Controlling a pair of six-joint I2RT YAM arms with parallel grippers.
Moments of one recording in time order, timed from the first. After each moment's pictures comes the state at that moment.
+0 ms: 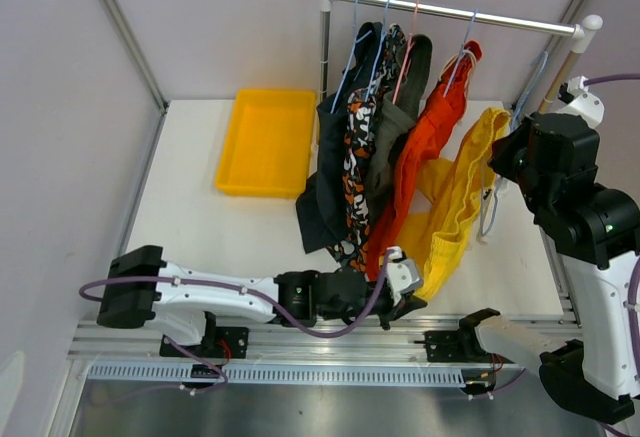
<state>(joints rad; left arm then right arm) -1.52 1.42 0.93 0.33 -0.09 -0.19 0.39 1.07 1.79 -1.11 0.50 0.56</state>
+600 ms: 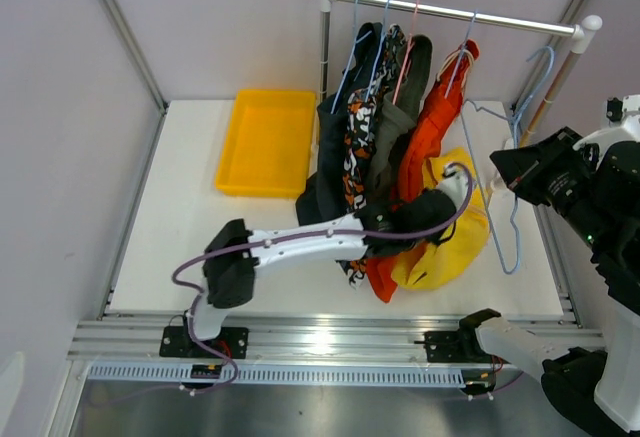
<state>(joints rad) -1.26 2.06 1.90 -0.33 -0.35 -0.25 0.38 1.03 2.02 -1.26 0.15 0.68</state>
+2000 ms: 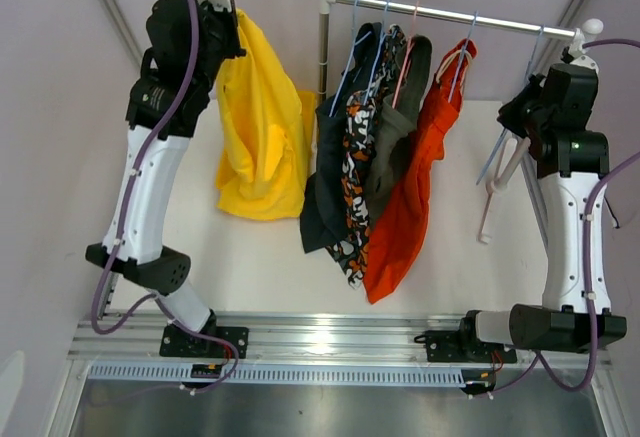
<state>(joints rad) -0.42 1.65 2.35 -0.69 -0.30 0.03 -0.06 1.34 1.74 -0.82 0.07 0.45</state>
